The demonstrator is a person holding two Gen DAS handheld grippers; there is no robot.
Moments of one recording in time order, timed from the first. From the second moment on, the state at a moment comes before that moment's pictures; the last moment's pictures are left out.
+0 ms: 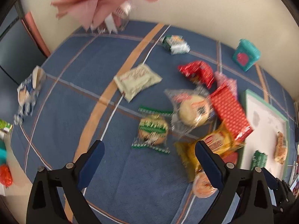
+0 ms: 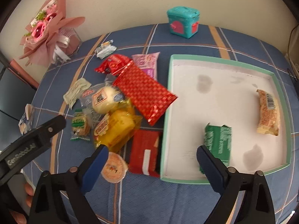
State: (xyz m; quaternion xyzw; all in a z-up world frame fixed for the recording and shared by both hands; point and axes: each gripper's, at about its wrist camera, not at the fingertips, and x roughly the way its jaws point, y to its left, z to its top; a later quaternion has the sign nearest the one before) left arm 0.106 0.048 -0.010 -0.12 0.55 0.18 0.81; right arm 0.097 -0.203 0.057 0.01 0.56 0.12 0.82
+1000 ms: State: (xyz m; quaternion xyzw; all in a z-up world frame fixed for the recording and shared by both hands) left arm 0.093 0.069 -0.042 -0.17 0.59 0.18 0.77; right arm 0.076 -0.126 0.016 -0.11 0.59 0.18 0.78
